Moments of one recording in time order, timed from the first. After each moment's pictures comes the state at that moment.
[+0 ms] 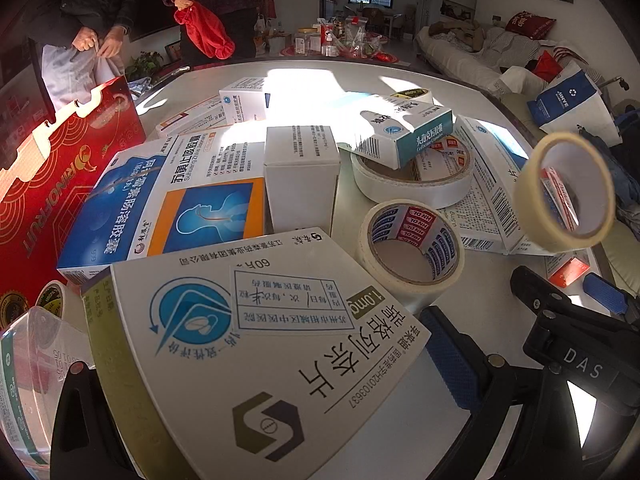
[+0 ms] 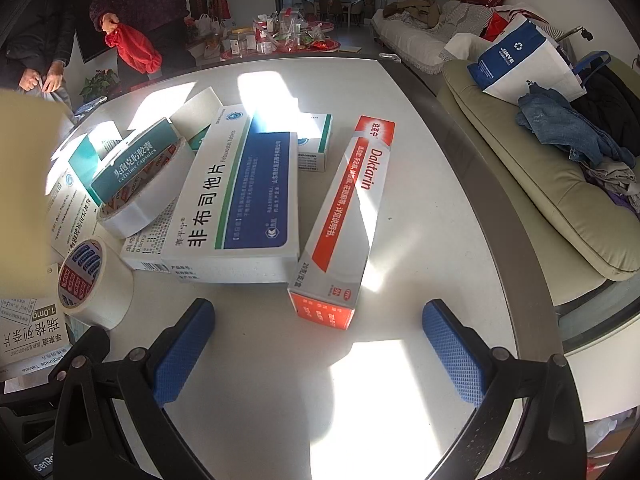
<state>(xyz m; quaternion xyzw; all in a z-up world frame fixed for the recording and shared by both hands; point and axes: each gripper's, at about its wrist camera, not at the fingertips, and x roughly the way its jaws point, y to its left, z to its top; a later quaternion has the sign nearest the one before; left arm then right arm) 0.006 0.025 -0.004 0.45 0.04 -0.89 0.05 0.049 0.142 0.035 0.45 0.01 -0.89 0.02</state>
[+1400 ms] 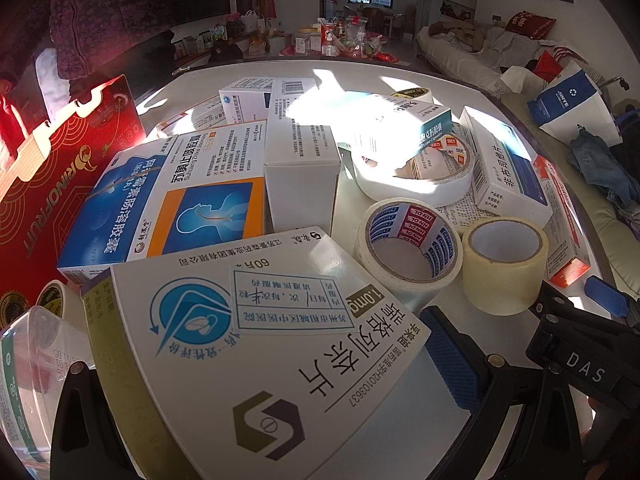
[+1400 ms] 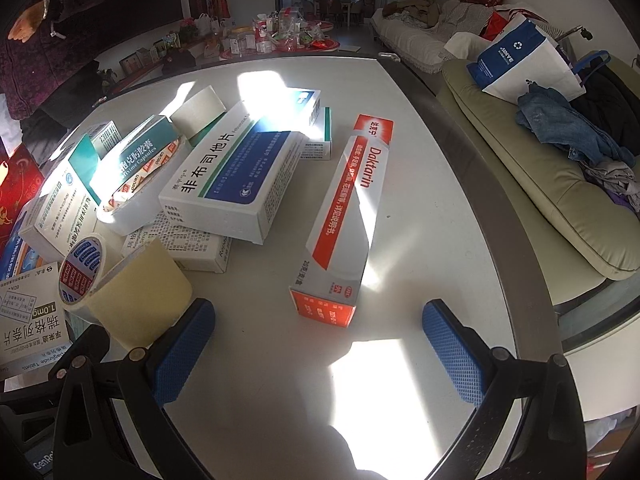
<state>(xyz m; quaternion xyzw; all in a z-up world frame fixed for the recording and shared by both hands) 0.006 0.026 -0.009 0.45 0.04 -0.89 0.06 0.051 0.146 0.036 0.46 0.01 -0.89 0.01</state>
